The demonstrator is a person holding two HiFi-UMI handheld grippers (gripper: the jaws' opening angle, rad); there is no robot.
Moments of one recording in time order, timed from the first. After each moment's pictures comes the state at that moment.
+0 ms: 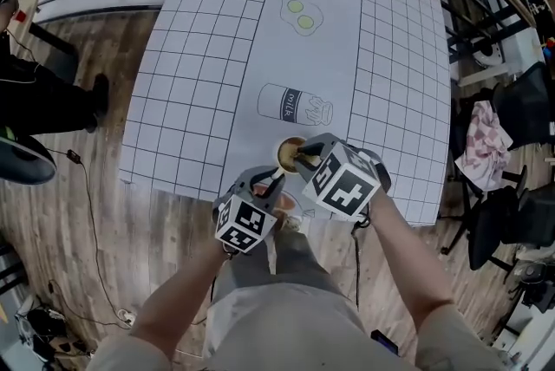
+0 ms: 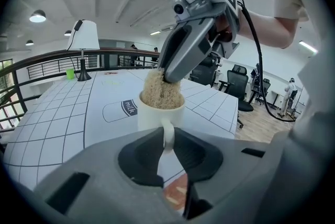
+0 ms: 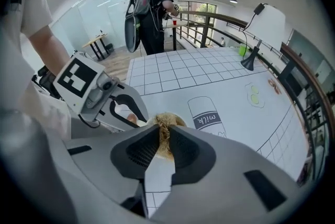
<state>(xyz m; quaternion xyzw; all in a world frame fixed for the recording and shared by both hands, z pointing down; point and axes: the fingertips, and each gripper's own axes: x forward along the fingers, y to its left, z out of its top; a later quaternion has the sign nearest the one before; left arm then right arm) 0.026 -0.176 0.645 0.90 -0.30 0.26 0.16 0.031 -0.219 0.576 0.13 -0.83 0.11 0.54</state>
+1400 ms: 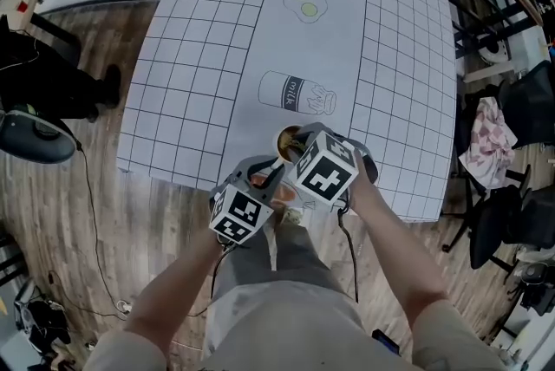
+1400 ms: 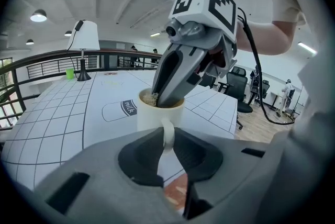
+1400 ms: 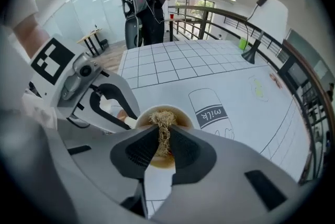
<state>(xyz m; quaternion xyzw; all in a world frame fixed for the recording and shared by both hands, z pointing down) 0.026 -0.176 0.645 0.91 -0.30 0.25 0.16 0.029 -0.221 0.622 0.14 -0.81 0.11 0.56</state>
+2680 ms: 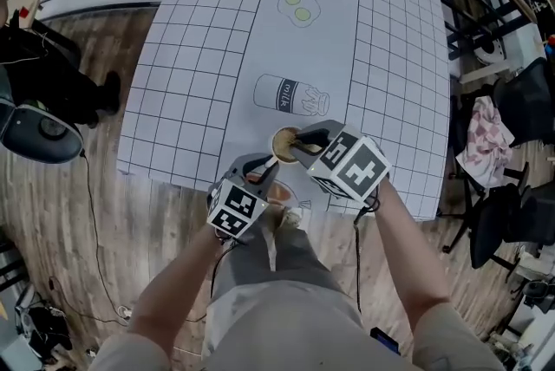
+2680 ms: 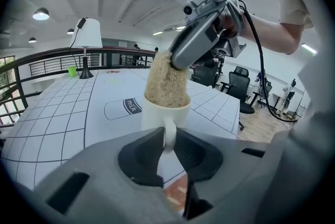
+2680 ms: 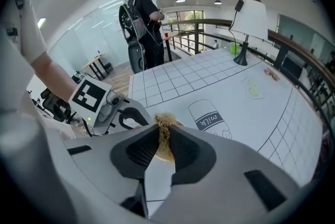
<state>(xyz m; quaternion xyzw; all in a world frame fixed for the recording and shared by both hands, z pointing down) 0.021 -0.181 0.650 0.90 -0.31 0.25 0.17 0.034 -0.219 0.563 0.16 -0.85 0.18 0.46</state>
